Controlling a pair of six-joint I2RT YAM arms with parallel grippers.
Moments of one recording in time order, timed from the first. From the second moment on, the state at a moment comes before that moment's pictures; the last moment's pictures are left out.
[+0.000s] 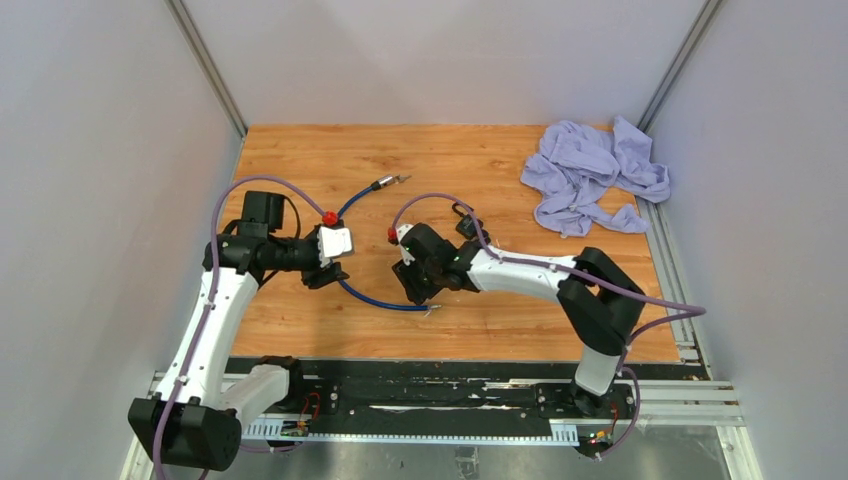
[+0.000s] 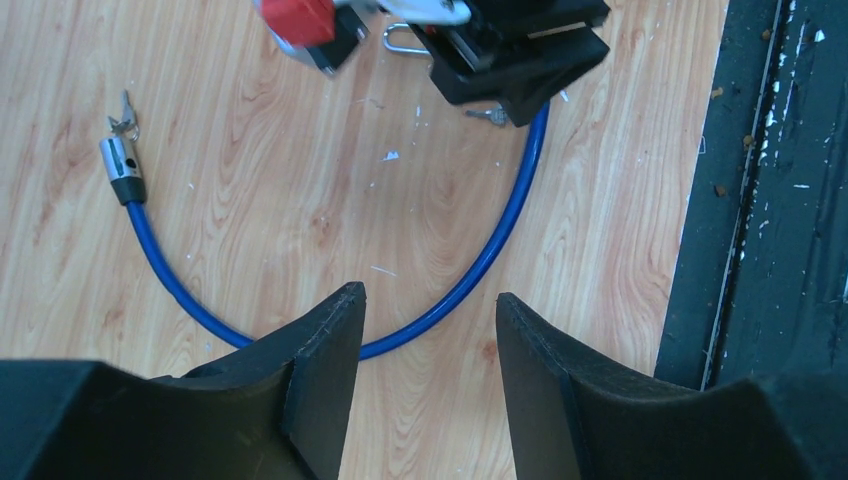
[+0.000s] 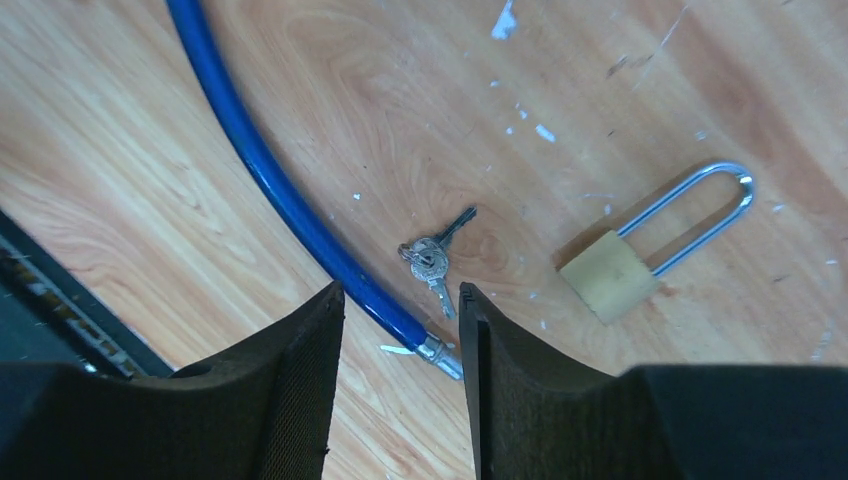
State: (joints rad) left arm -0.09 1.01 1.01 -1.01 0.84 1.14; right arm 0.96 1.75 1.15 -0.31 -0.05 0.20
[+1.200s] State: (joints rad) left arm -0.09 0.99 1.02 -1.01 0.83 1.11; right arm 1.02 1.90 1.22 -0.33 0.09 0.22
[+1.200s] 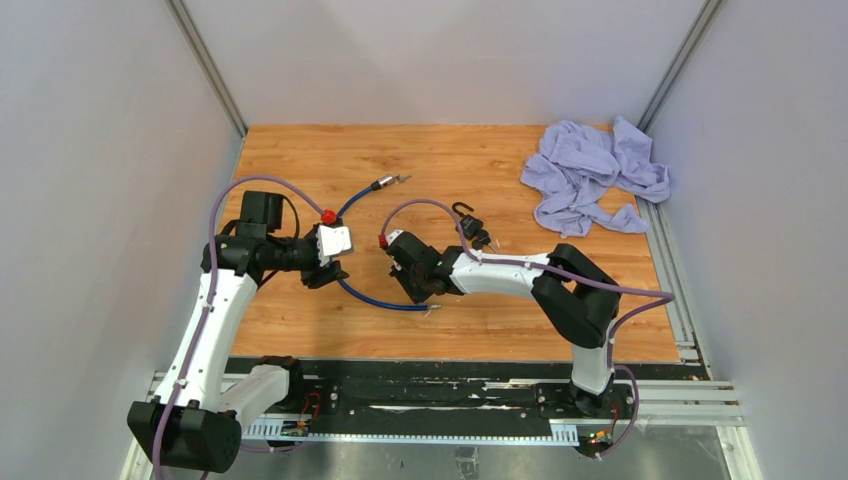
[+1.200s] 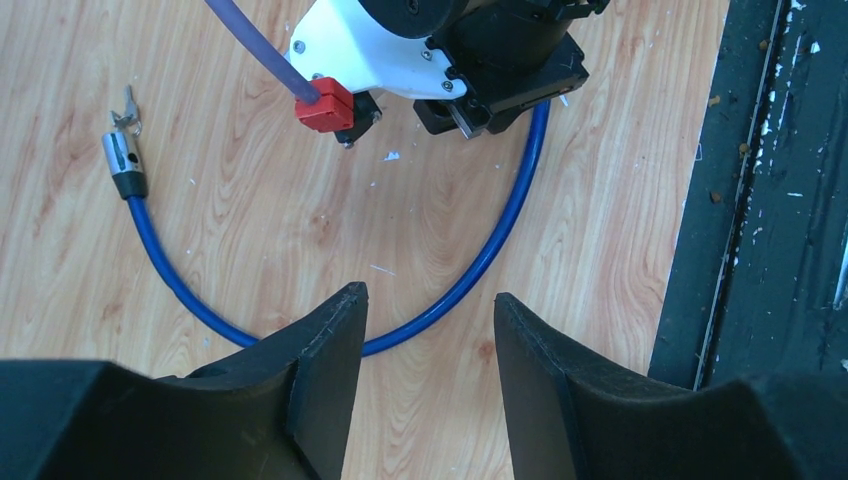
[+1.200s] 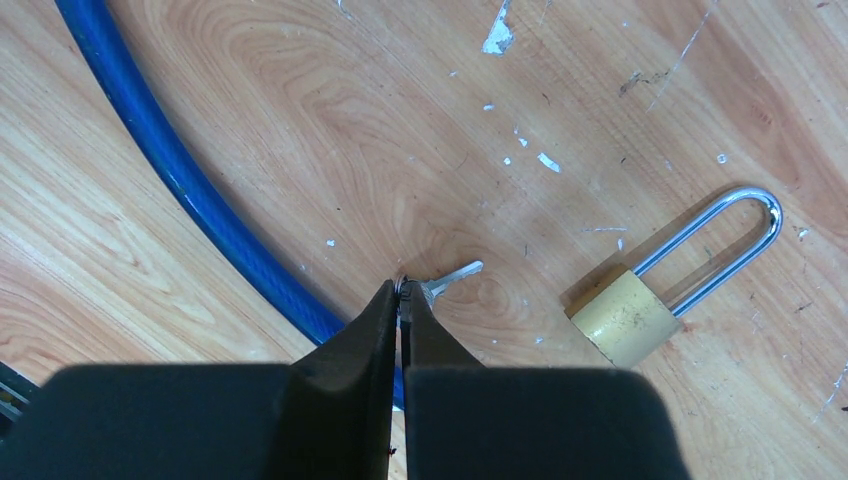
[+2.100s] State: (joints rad) left arm -0.18 0.94 0.95 -1.01 0.97 1.20; right arm 0.89 1.53 1.19 -0.21 -0.54 0.32
